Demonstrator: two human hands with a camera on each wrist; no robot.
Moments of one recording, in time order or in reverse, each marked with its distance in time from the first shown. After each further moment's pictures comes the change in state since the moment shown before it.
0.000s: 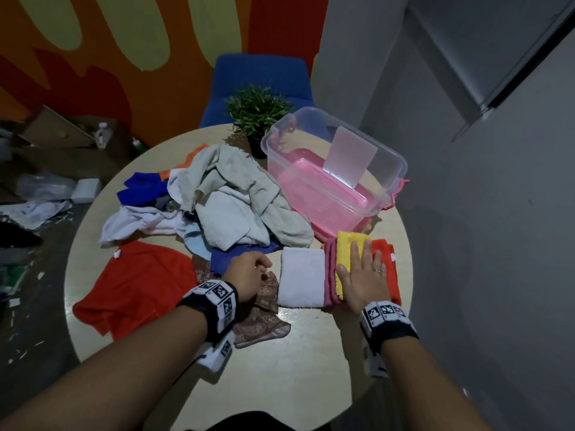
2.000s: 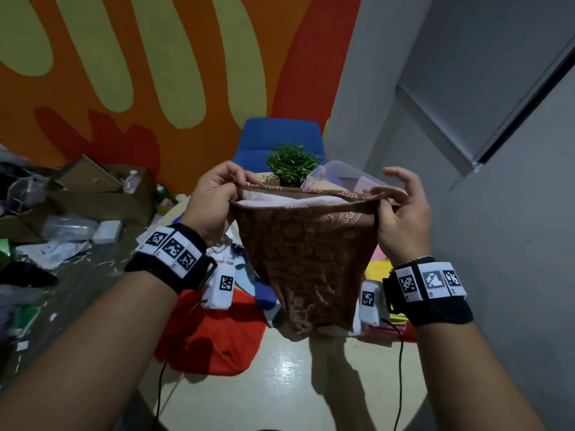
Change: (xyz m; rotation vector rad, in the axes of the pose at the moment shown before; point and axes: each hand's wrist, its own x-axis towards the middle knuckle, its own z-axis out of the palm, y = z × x) left_hand -0.034 0.049 -0.249 -0.956 0.171 0.474; right_hand -0.071 -0.171 -0.190 1.072 0.752 -0.459
